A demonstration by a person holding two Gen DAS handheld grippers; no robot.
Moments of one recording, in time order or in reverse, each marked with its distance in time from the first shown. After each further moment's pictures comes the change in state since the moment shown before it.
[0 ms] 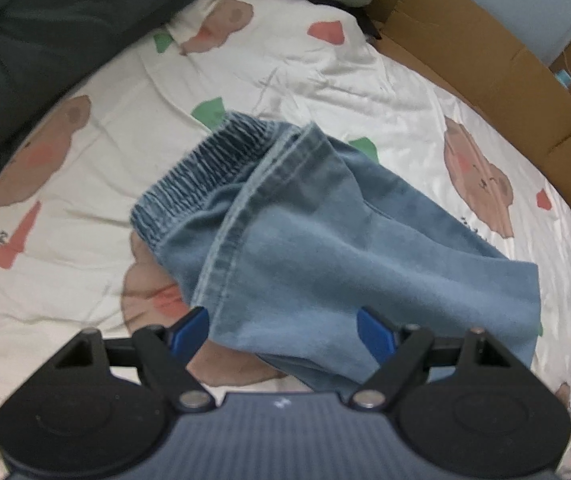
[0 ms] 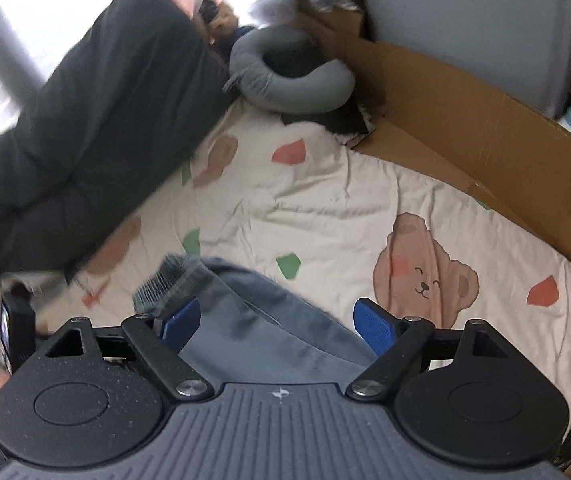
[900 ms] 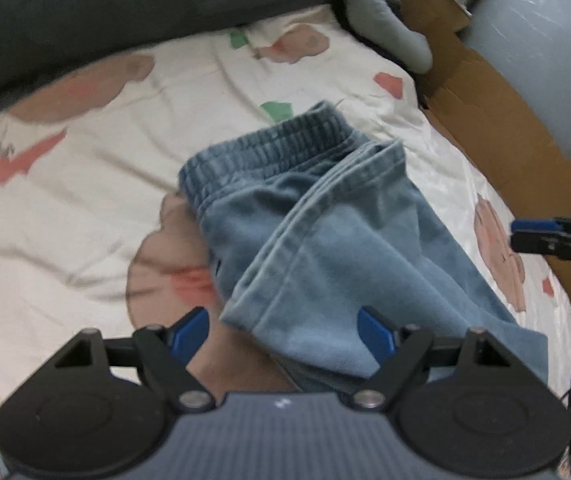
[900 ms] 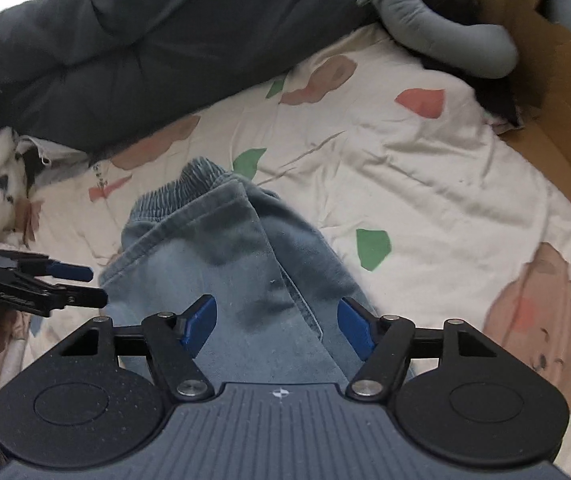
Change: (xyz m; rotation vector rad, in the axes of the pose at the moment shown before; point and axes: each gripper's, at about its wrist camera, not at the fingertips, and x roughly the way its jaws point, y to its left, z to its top) left arm 0.046 0.065 -0.058 -0.263 -0.218 -0.094; right arm 0.199 0.033 -0.037 -0.396 0.073 0.221
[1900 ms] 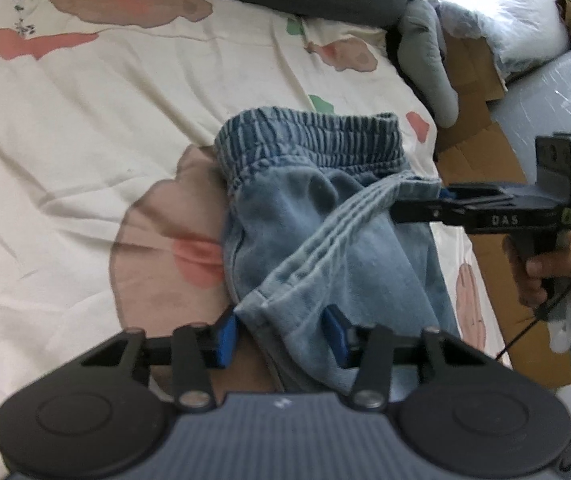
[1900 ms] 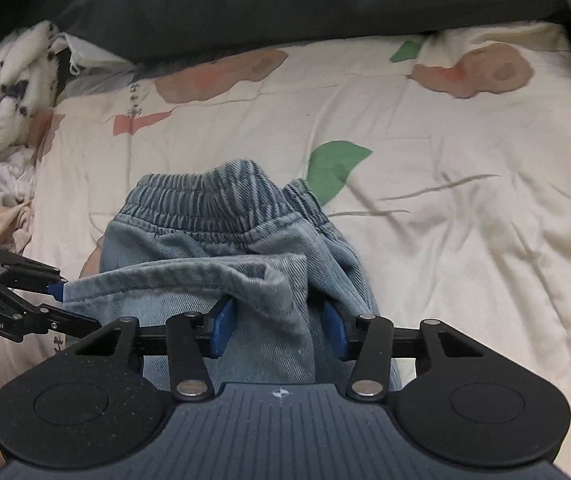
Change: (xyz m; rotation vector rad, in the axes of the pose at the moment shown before) left arm 0.032 0.051 -0.012 -0.280 -0.032 -0.177; right arm 0.153 0.036 0.094 -0.343 0.240 0.197
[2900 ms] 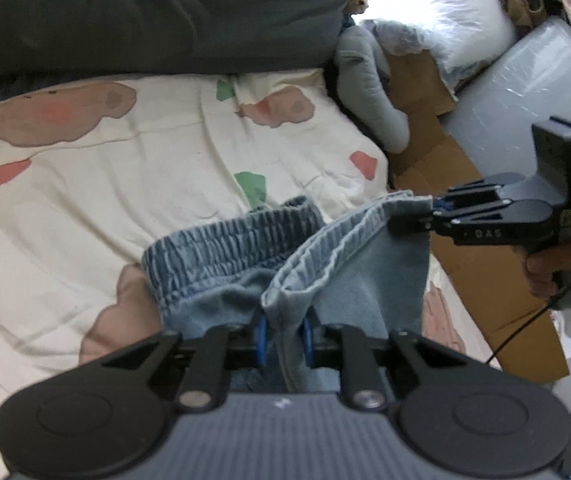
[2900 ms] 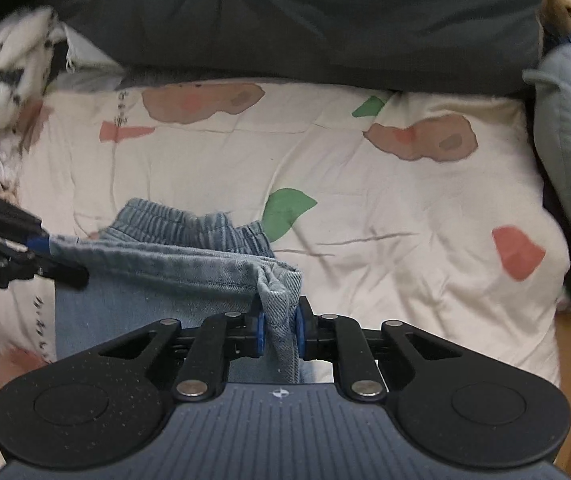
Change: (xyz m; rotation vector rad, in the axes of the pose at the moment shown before) left arm -0.022 -0.048 0.046 0.147 -0.091 -0.030; right arm -0.067 0.010 0.033 -0.123 0.019 -0.179
